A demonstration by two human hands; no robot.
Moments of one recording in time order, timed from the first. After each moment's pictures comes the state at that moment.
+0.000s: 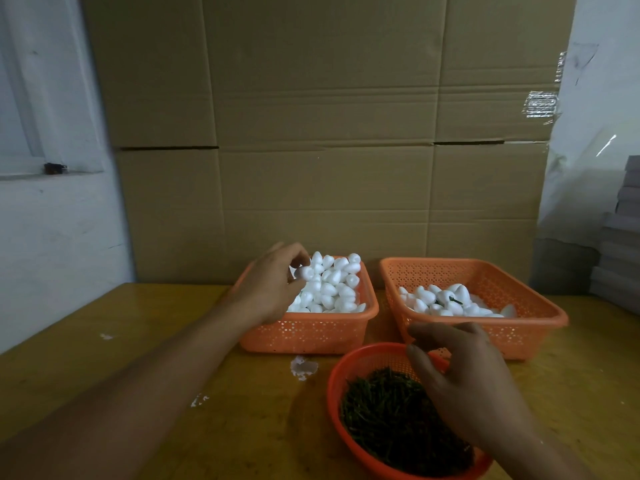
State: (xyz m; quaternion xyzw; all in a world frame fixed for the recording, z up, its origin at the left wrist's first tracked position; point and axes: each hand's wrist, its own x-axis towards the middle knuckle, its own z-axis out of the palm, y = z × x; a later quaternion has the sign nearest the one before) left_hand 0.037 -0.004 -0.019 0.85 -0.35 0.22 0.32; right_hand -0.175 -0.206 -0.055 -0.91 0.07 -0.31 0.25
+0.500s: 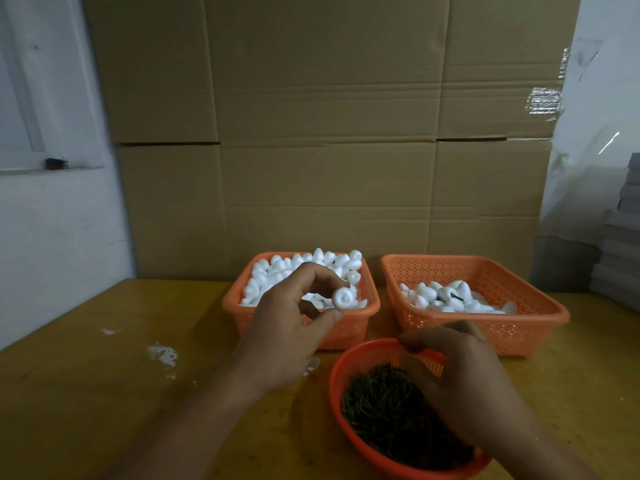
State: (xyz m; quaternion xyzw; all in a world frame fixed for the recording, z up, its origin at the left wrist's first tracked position) left_hand -0.070 -0.003 -0.029 0.72 -0.42 0.13 0.54; right_hand -0.177 -0.204 -0.057 -0.93 0.05 -0.30 0.22
